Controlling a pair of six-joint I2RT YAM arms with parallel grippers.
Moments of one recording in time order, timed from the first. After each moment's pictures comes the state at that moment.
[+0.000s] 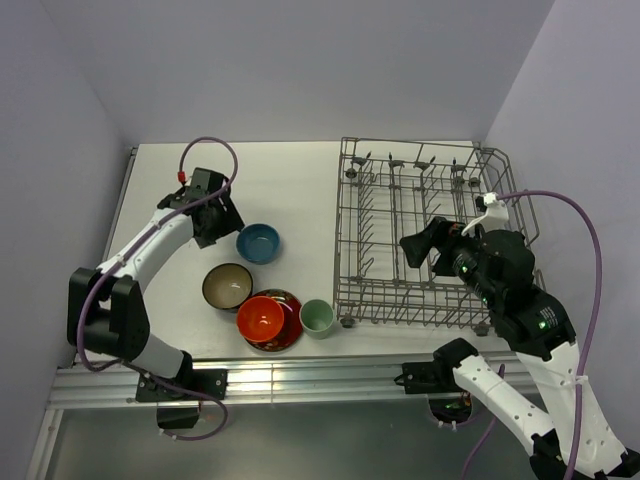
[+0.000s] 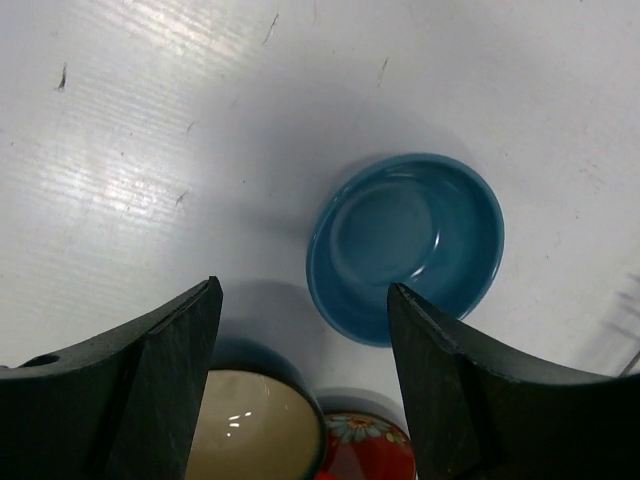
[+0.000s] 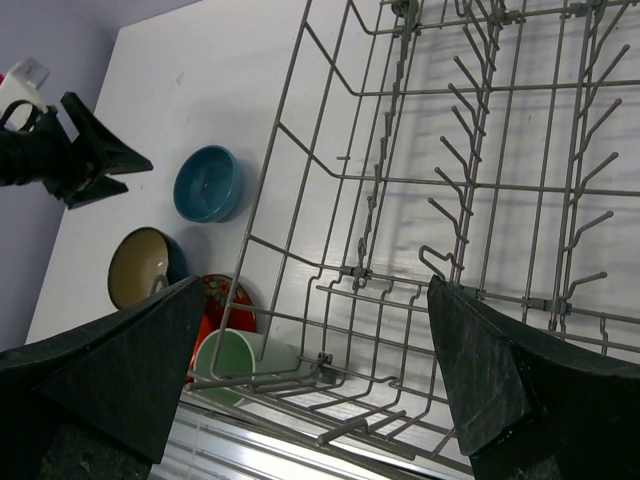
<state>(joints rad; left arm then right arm) -0.27 1.49 1.14 -0.67 -0.18 -0.71 0.43 0.61 1.06 -0.83 0.10 0.53</state>
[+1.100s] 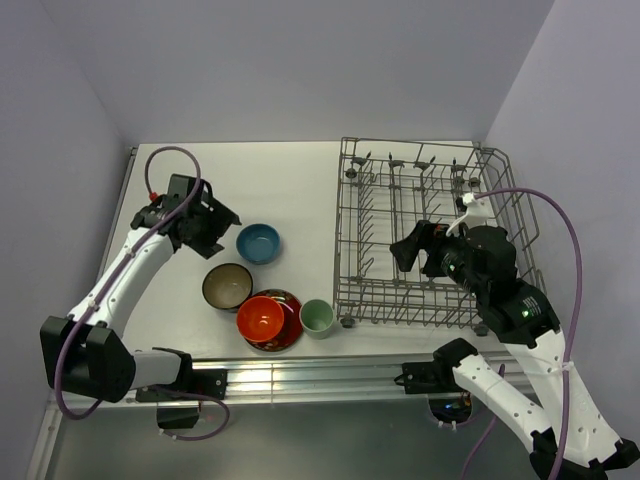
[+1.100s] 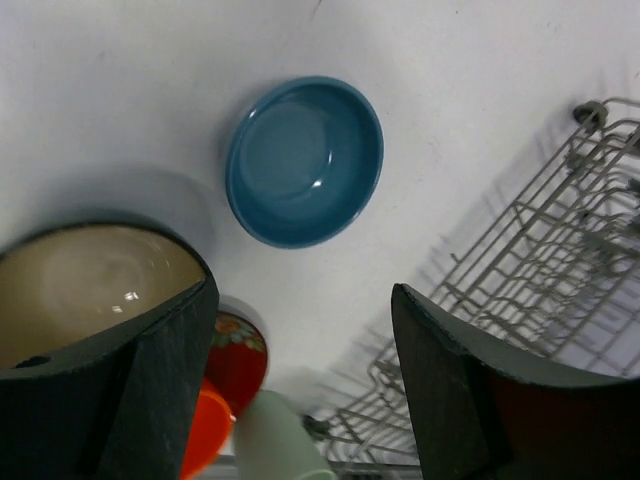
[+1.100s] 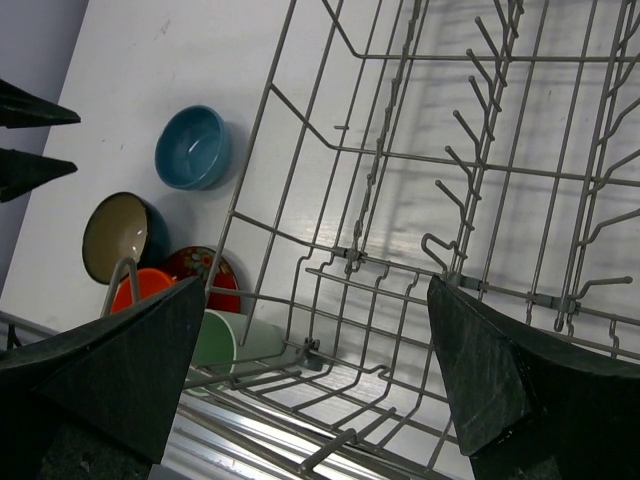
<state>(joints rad) -0.24 1.30 1.11 -0.75 -0.02 -1.07 0.43 0.64 0.99 -0.78 0.04 0.48</state>
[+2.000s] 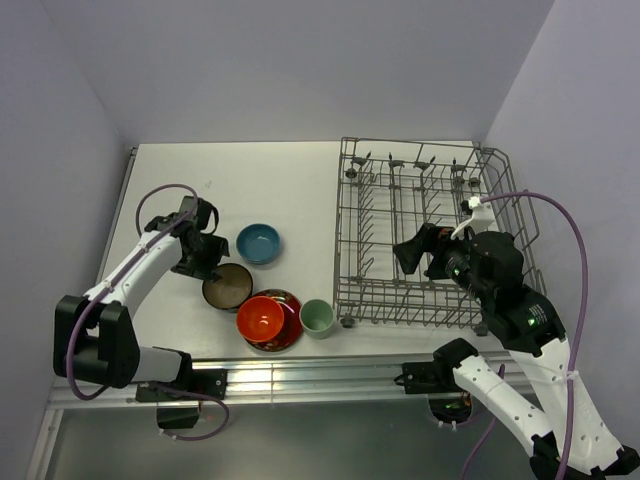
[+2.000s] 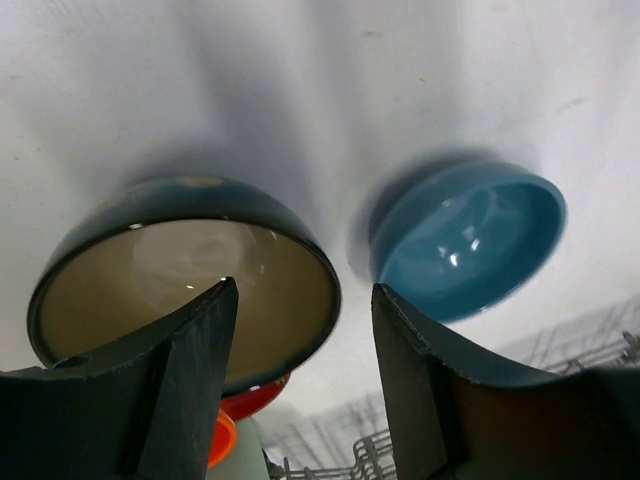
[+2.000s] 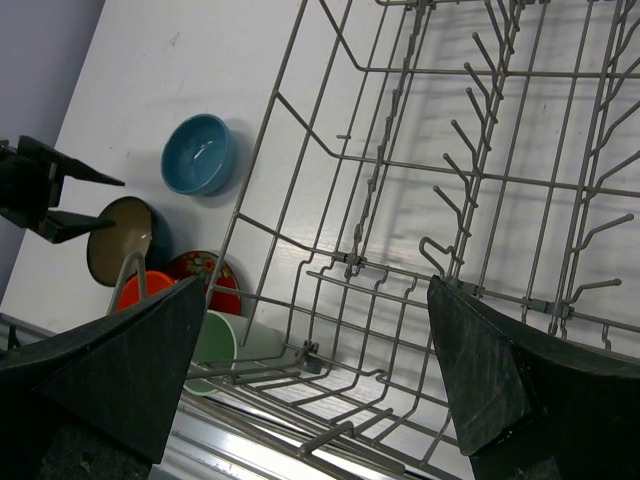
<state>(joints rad) -0.22 1.34 0.95 -0.87 -0.11 -1.51 0.43 0.60 0.99 -0.79 0.04 0.47</state>
